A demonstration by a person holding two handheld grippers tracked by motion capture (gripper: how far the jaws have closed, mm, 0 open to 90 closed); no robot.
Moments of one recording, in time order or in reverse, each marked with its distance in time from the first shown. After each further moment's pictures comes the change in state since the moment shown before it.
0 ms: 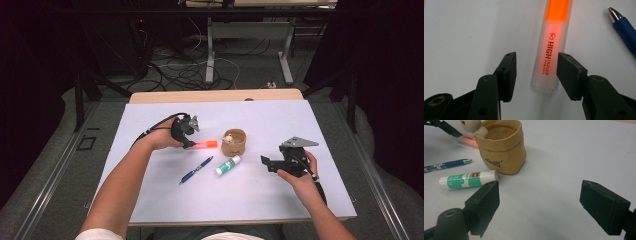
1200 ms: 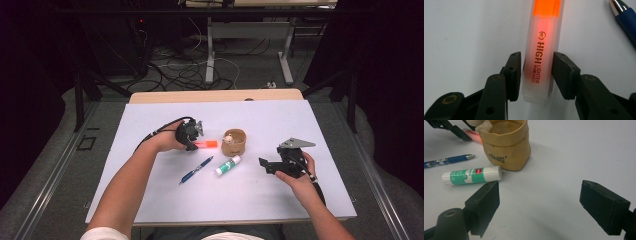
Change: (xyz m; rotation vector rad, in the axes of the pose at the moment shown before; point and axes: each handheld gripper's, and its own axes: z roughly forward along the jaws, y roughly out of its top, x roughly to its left) left arm 0.001 0.004 0.021 0.052 -0.079 0.018; right arm 0.004 -0.002 0.004 0.024 0.017 -0.013
